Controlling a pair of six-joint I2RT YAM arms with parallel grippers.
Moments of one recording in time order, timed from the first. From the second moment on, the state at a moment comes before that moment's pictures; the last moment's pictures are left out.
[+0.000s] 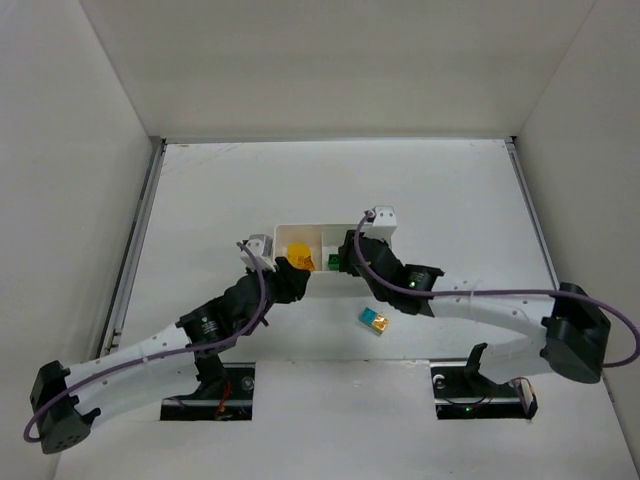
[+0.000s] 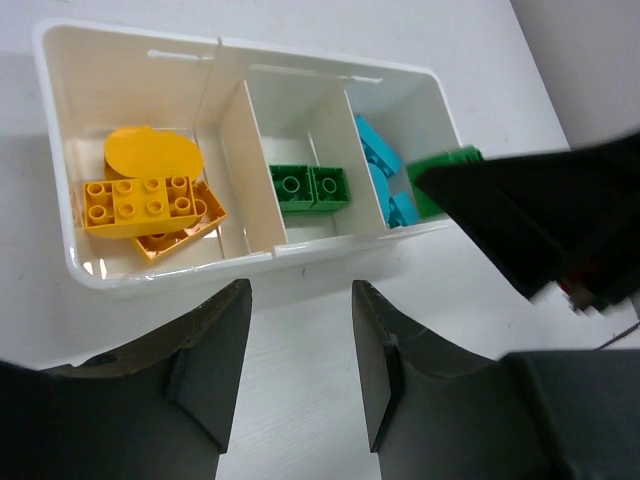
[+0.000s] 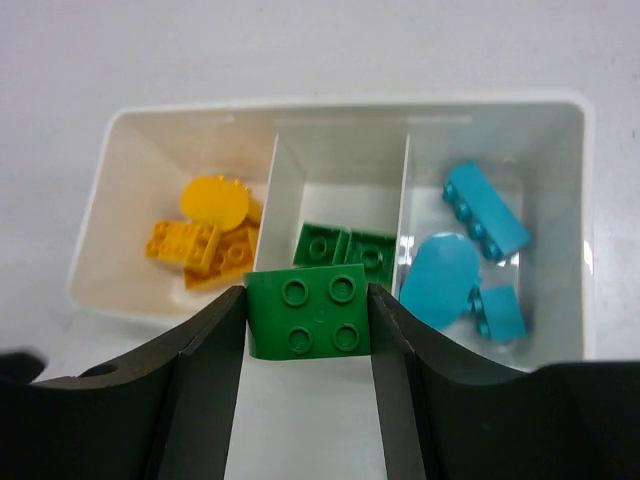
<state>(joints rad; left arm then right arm) -1.02 0.70 0.43 -0.08 -0.51 -0.71 1.08 1.29 0.84 -0.10 0.72 0.69</state>
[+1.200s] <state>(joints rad) -0.94 0.78 0.53 -0.22 -0.32 -0.68 1.29 1.08 0.62 -0.45 0.53 0.70</state>
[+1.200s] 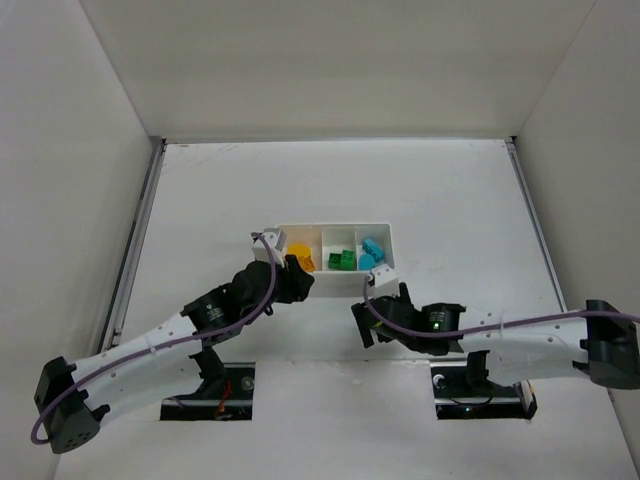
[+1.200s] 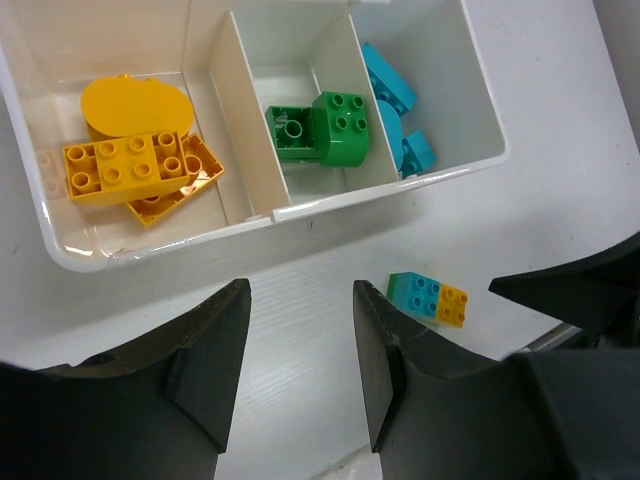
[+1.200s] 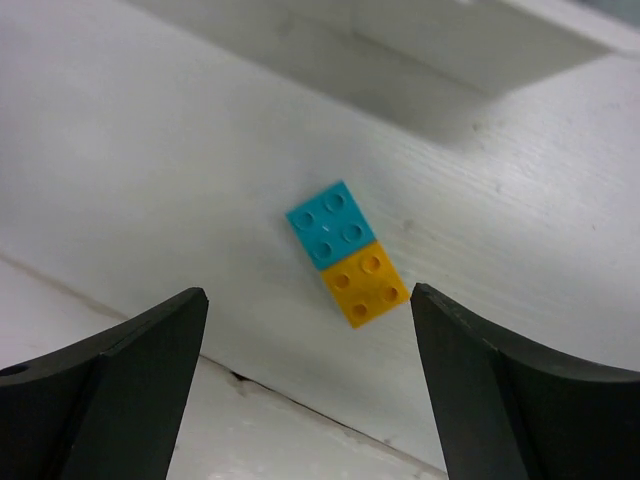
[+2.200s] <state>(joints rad) -0.94 0.73 0.51 -0.25 -0.29 -0.69 1.13 1.40 0.69 -0.40 0.39 0.56</state>
